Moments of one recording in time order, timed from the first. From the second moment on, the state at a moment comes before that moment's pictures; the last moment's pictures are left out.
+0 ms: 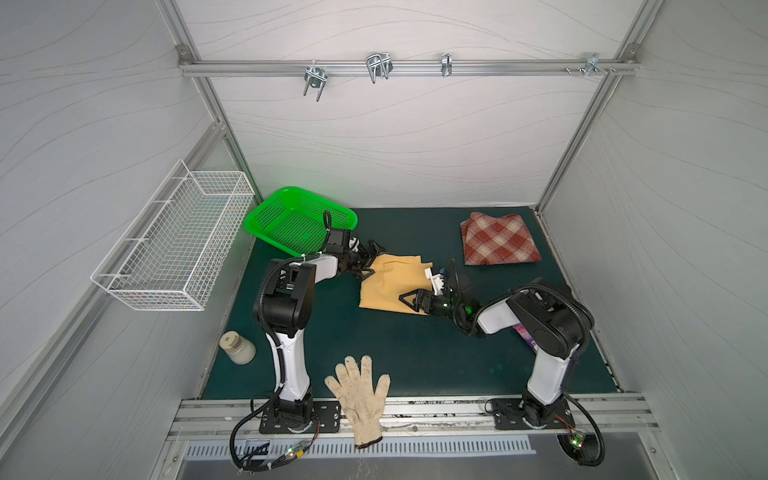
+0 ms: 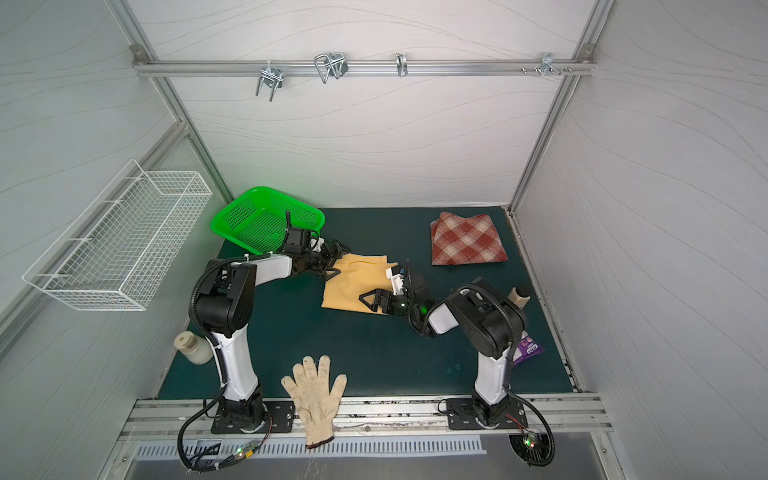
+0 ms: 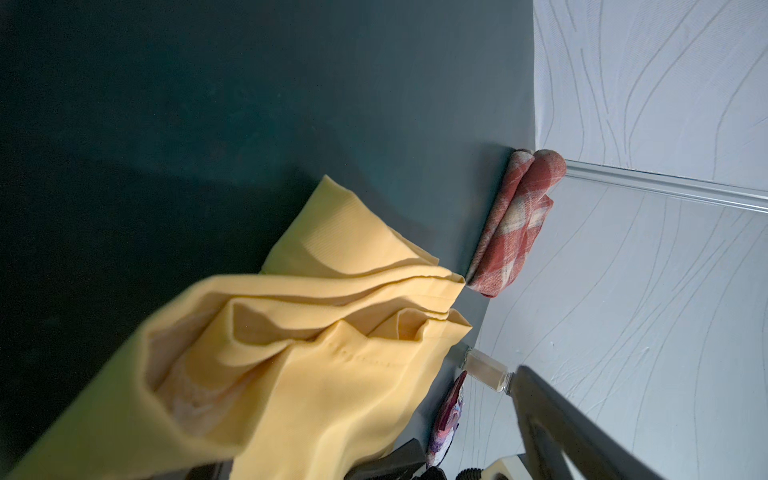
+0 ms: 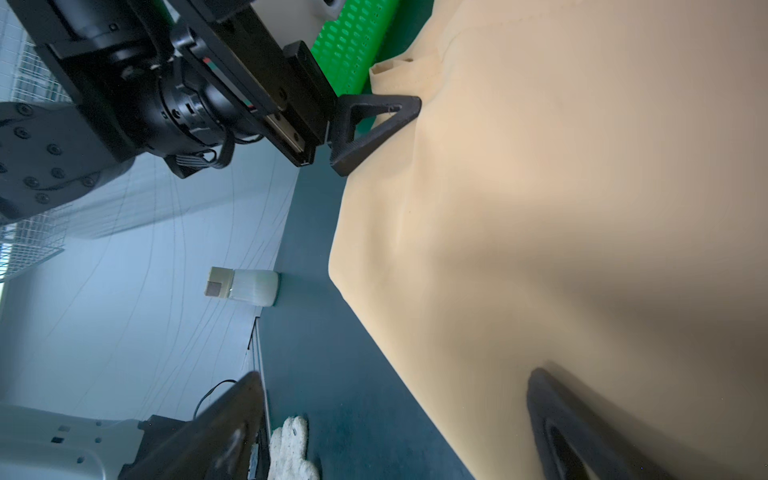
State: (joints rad) left arm -0.16 1.99 1.18 -0.02 0.65 -0.95; right arm 0.67 1.83 0.59 0.80 -0.54 0.82
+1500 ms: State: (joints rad) left arm -0.34 0.97 0.65 -0.55 0.13 -0.74; right arm 0.59 1.83 1.06 -0.20 -0.22 0.46
